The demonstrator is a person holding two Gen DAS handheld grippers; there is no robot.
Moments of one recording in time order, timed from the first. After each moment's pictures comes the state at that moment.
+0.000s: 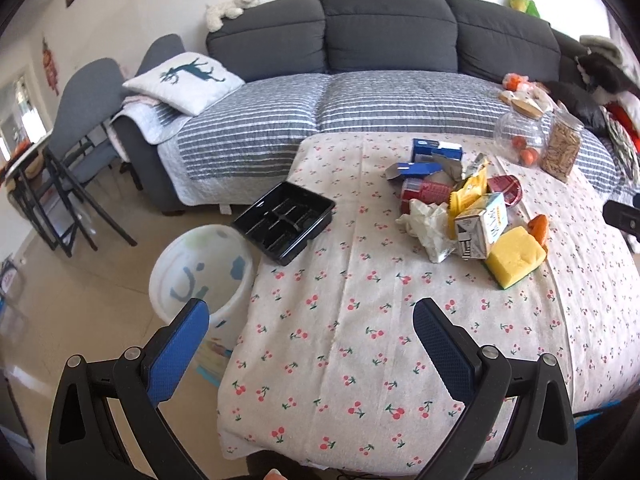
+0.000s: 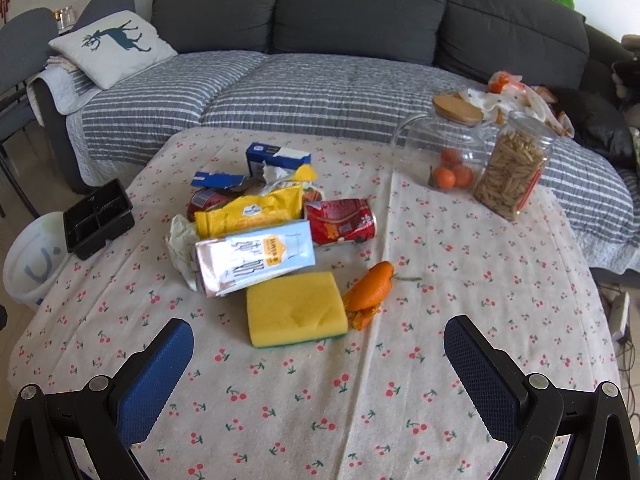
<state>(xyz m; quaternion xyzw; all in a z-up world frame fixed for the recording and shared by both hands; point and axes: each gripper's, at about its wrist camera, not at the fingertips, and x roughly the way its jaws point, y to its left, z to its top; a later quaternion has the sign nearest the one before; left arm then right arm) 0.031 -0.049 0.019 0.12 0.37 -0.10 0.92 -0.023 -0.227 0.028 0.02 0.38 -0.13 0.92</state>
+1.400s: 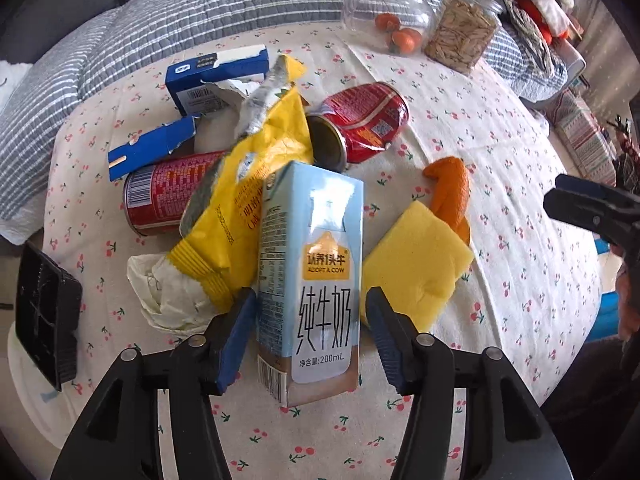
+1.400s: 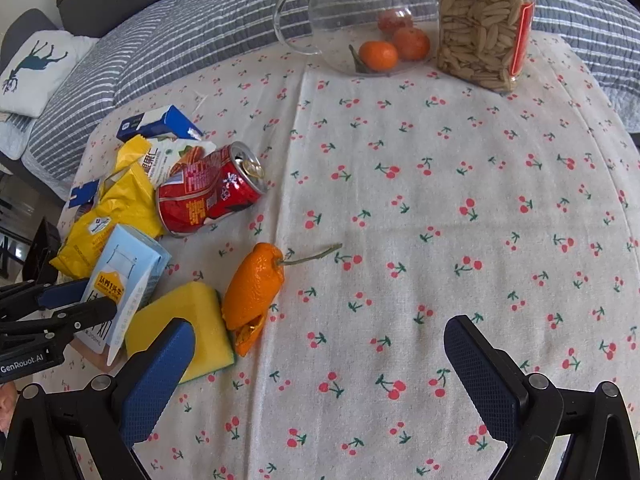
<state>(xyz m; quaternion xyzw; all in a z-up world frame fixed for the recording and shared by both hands) 0.139 -0.239 -0.070 0.21 0.55 -0.32 0.74 0.034 -0.389 -0.040 0.21 0.50 -0.10 0.83</state>
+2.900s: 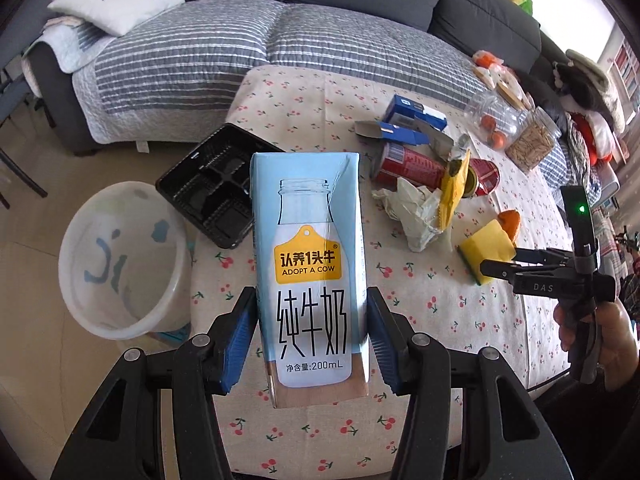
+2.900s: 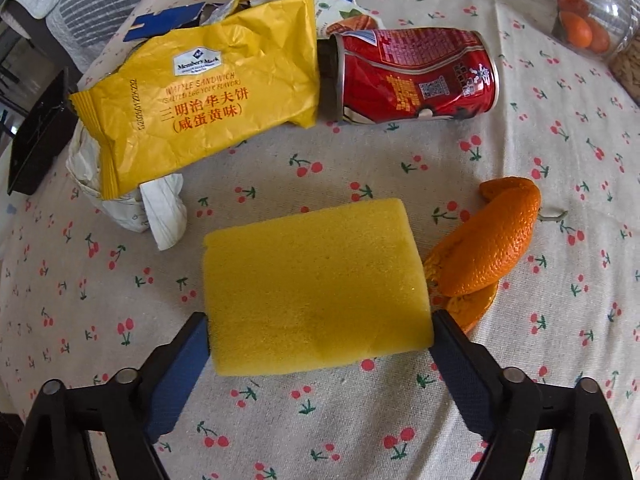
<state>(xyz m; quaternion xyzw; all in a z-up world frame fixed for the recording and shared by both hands) 0.131 -0.018 -0.012 0.03 0.52 -0.21 0.83 0.105 -0.260 -0.101 0.09 0.59 -0.04 0.80</state>
